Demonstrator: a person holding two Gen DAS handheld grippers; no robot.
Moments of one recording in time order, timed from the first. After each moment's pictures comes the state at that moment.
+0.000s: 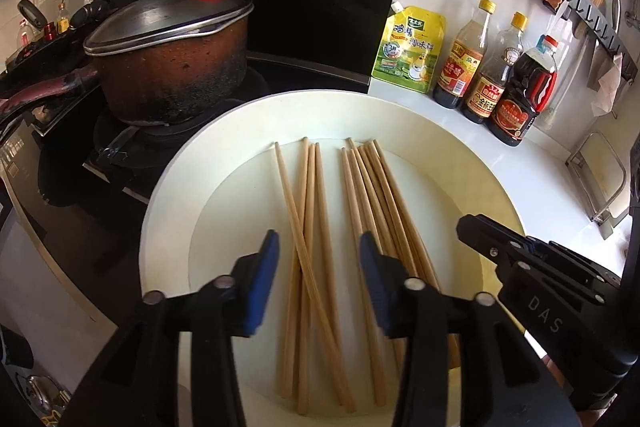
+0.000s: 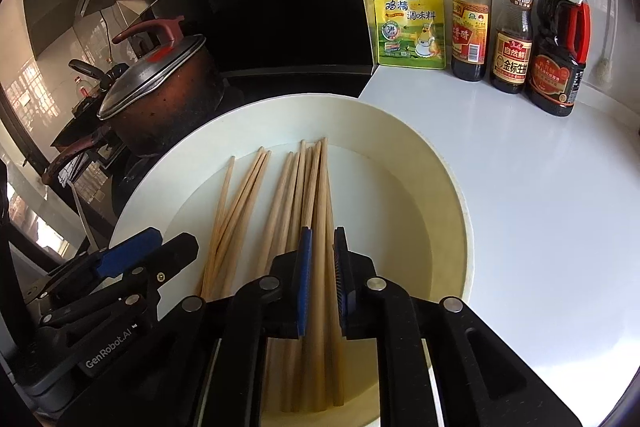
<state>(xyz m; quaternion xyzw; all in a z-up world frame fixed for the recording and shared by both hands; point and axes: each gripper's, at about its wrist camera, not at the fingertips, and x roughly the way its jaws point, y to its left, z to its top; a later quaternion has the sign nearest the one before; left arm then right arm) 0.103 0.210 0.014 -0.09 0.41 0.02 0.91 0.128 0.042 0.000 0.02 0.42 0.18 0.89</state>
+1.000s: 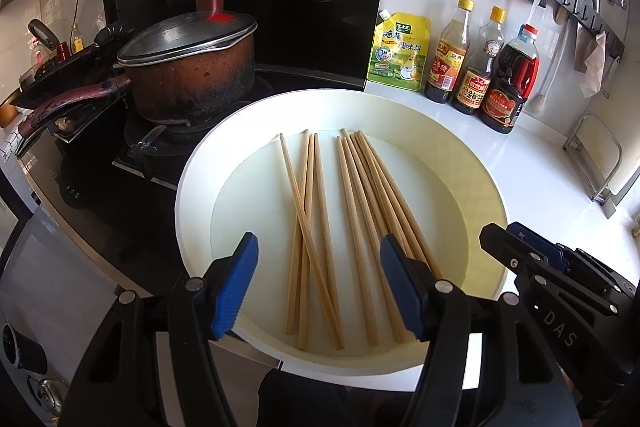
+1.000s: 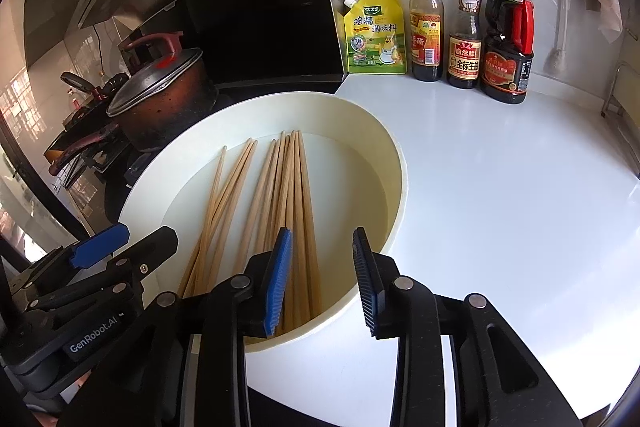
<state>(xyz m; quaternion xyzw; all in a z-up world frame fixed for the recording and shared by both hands) 0.050 0.192 0.029 -0.05 0.39 0.03 0.92 0.062 0.011 0.010 0.03 0.40 0.14 0.91</state>
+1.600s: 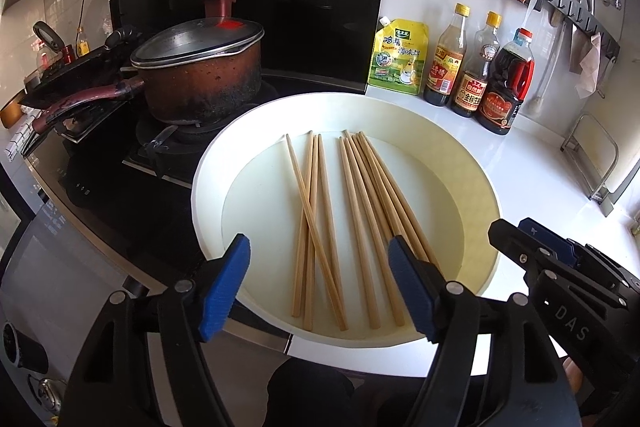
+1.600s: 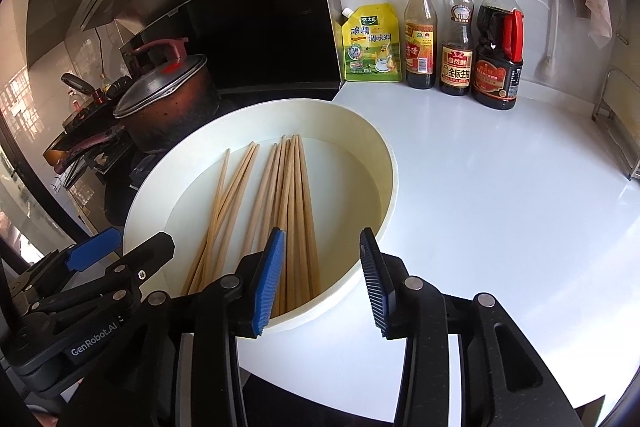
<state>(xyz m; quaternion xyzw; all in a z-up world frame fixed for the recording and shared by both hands) 0.031 0.193 0.036 -0.05 0.38 0.03 0.92 0.044 0.007 0.021 0.02 0.39 0.13 0.91</state>
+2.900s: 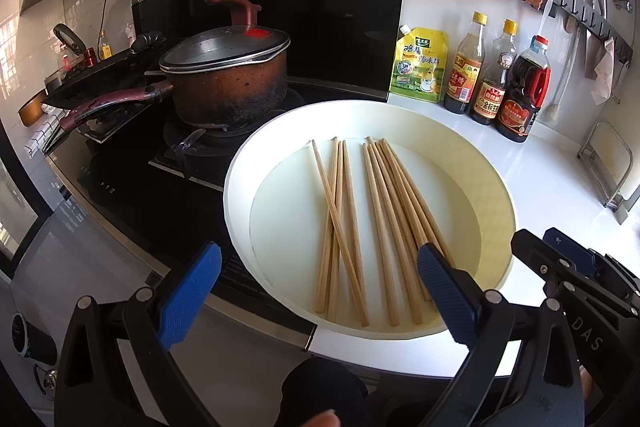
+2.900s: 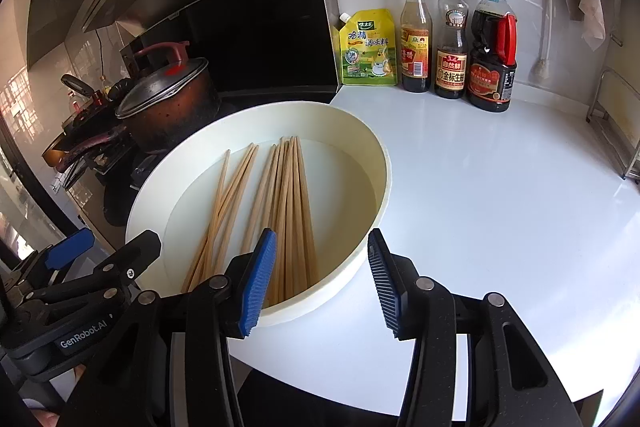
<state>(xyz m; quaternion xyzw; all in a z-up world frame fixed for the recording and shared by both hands) 0.021 0.198 0.040 -0.05 0.38 0.07 0.92 0.033 0.005 0.023 0.02 0.38 0.13 0.92</state>
